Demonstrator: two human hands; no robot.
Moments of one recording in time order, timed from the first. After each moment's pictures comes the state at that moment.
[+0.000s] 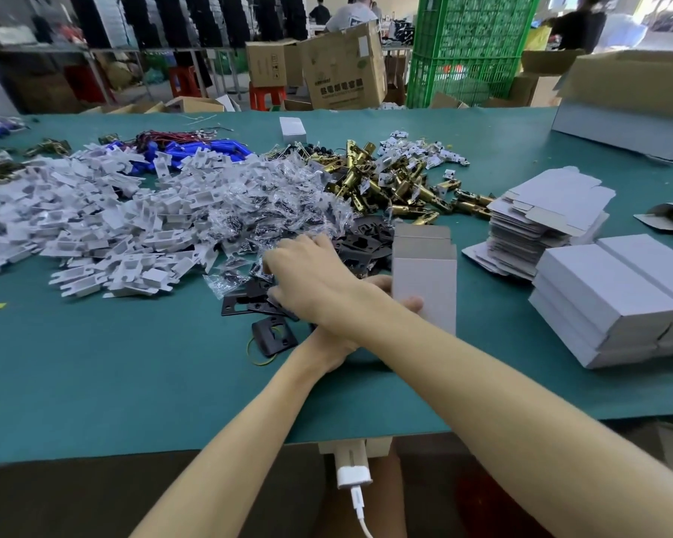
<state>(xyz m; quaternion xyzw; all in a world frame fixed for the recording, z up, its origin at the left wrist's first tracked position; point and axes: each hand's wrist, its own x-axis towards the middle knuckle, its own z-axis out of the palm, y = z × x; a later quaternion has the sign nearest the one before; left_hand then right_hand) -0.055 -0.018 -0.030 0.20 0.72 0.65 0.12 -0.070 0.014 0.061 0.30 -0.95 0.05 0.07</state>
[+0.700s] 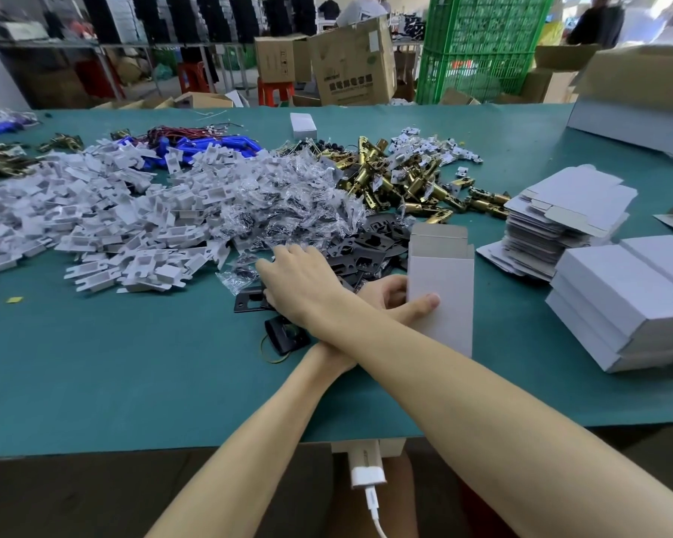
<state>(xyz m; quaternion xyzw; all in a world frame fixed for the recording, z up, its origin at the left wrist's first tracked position) -0.058 0.007 -0.015 0.10 0.70 0.69 0.12 -0.093 -0.018 0.021 0.31 -0.94 0.00 0.14</state>
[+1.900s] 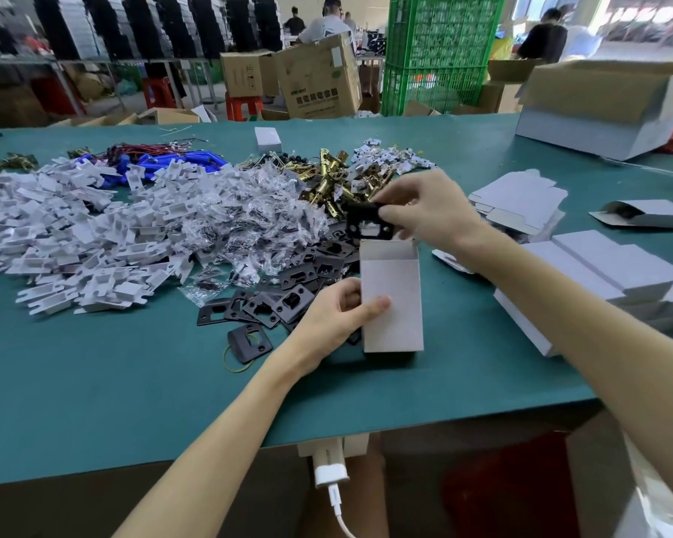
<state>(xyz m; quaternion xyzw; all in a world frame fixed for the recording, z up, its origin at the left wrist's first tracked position) -0.059 0.002 -0.019 0.16 0.69 0.70 0.11 -0.084 0.170 0.115 0.10 -0.91 0.38 0.12</state>
